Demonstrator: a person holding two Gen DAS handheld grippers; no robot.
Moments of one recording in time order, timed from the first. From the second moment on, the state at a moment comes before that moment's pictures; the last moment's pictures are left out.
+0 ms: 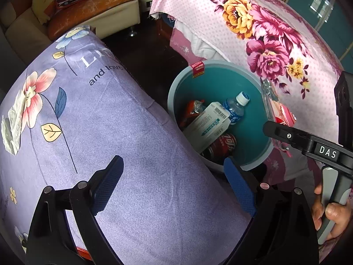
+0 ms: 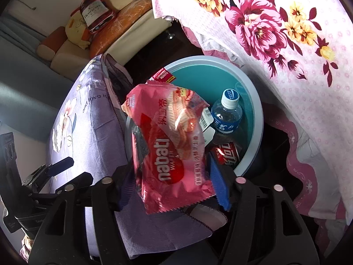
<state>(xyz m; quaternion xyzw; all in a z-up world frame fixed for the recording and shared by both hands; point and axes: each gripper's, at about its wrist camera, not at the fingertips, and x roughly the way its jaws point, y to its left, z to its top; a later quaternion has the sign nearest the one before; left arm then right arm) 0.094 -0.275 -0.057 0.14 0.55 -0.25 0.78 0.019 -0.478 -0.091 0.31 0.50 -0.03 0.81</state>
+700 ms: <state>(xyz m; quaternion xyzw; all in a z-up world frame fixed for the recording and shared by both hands) 0.077 -0.206 -0.040 0.11 0.55 -0.24 0.79 0.025 -0.427 -0.067 0.29 0.52 -0.02 0.81</state>
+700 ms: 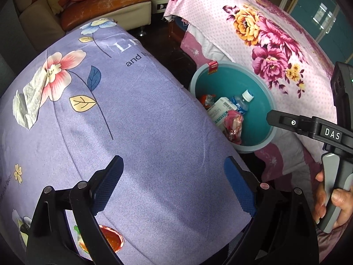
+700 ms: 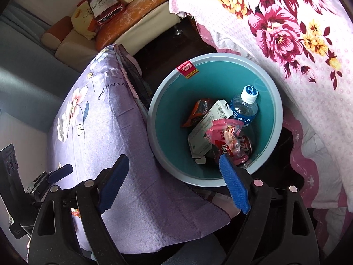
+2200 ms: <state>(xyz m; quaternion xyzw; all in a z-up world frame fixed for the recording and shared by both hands) -0.043 0.078 -0.060 0.14 0.57 -0.16 0.80 0.004 -0.152 -0.044 0.10 0.58 0.17 0.79</state>
